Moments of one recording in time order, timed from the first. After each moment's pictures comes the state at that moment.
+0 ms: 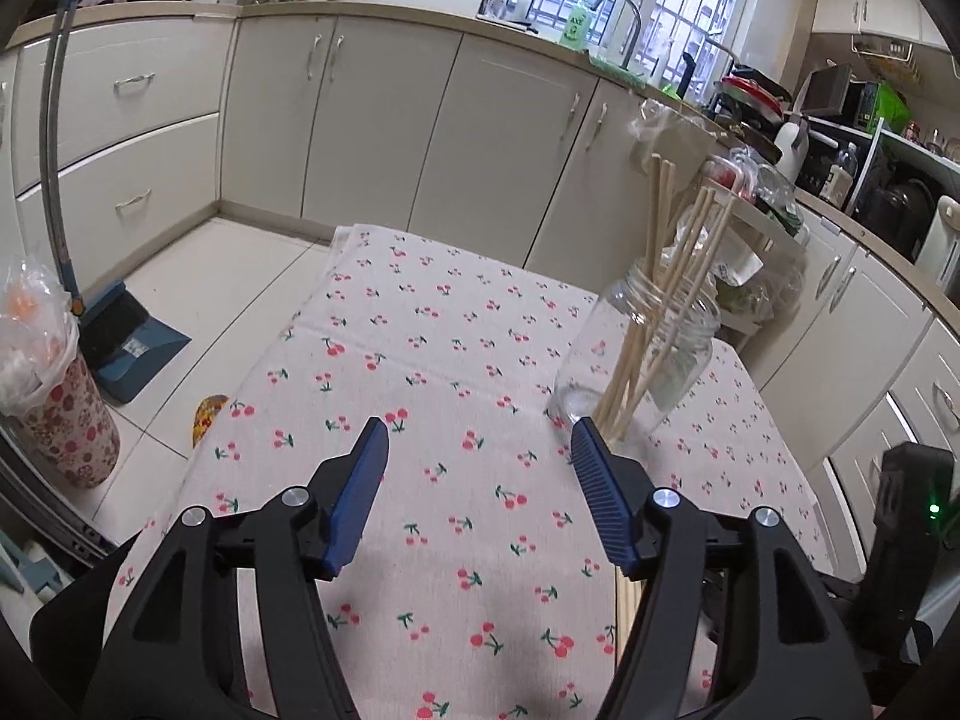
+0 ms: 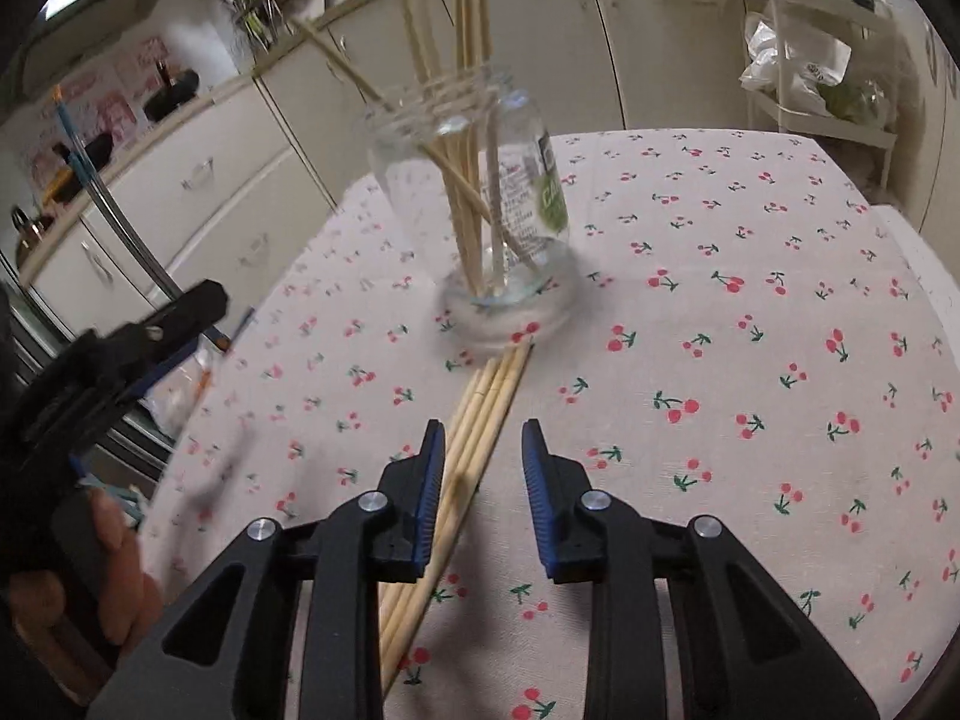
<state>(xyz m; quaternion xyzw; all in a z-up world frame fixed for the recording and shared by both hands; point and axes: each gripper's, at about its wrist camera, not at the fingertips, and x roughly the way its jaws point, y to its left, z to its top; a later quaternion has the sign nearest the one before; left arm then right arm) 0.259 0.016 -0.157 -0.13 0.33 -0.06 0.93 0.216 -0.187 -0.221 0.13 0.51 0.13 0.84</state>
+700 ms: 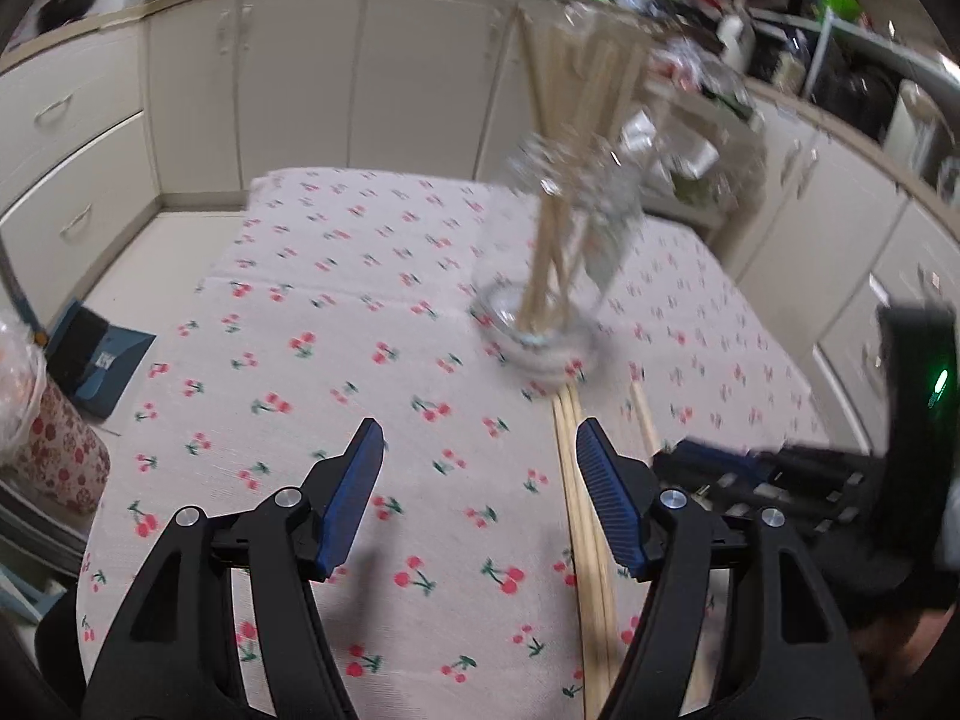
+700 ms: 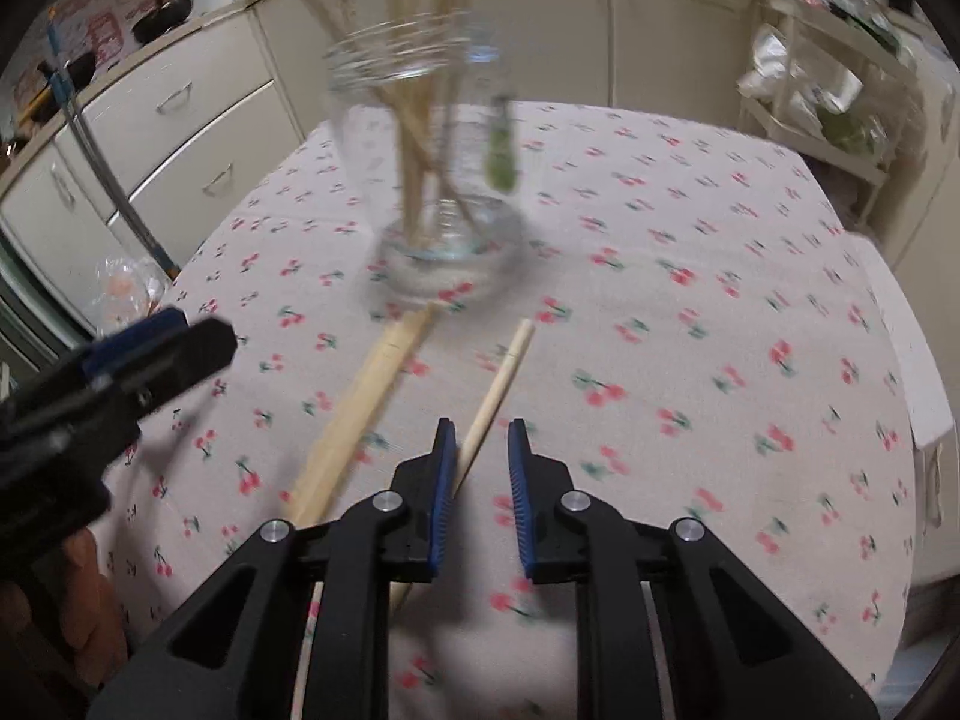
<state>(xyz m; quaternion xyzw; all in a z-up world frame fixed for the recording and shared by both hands) 0.258 -0.041 -0.178 -0.04 0.40 -0.12 0.90 0.213 -0.217 -0.224 0.06 0.55 0.11 0.83</state>
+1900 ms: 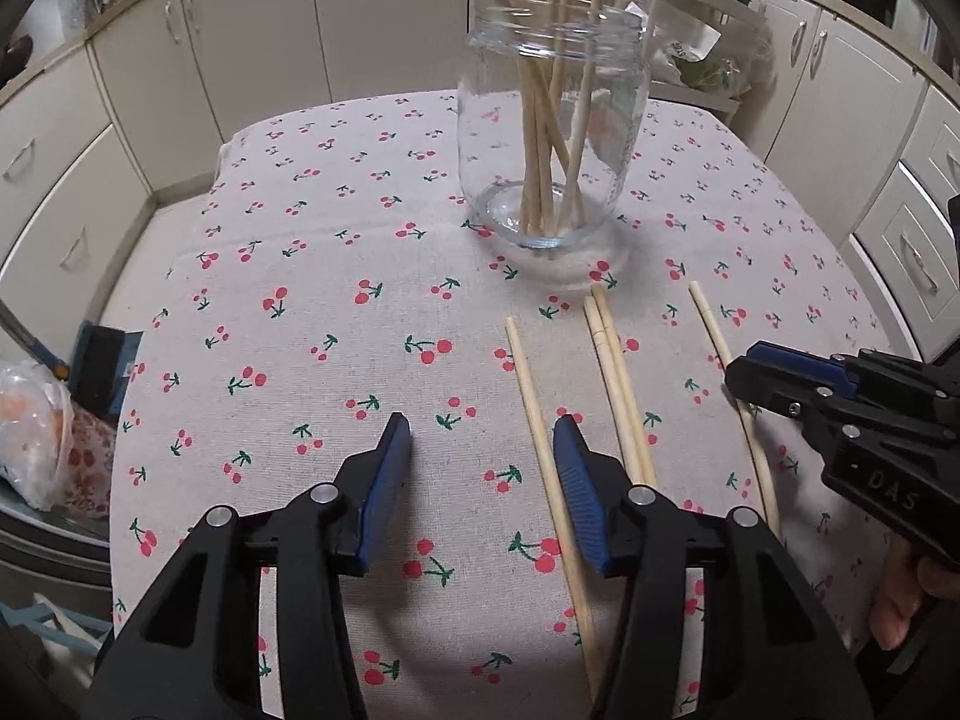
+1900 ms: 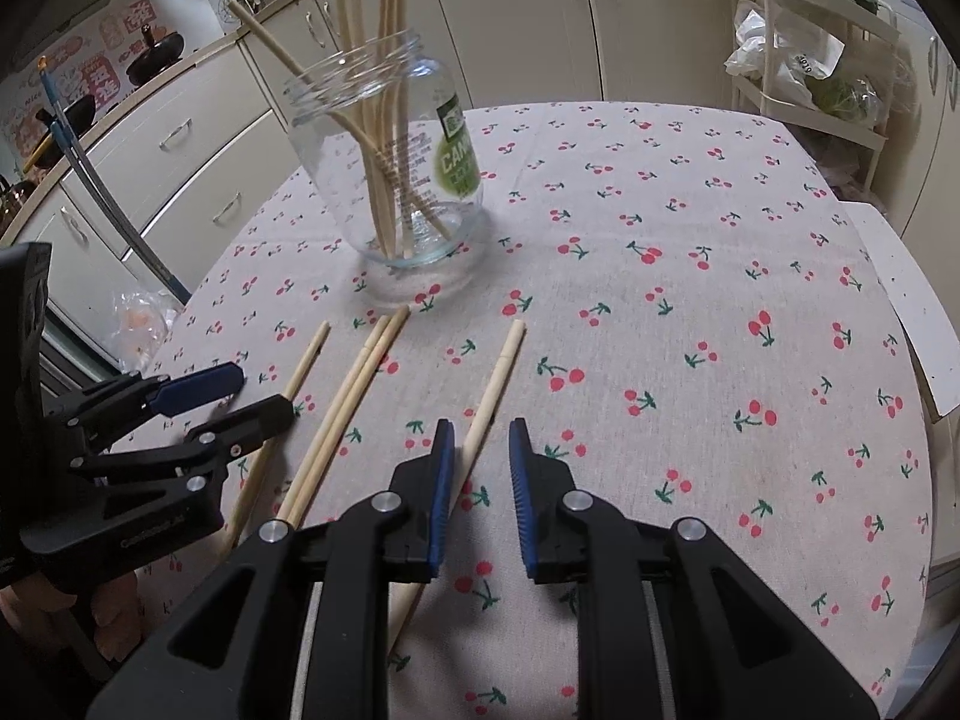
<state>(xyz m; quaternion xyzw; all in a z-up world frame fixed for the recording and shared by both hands) 0.276 -0.055 -0.202 0.05 0.48 -0.12 0.87 0.216 -0.228 -0.227 0.10 0.53 0.12 0.83</state>
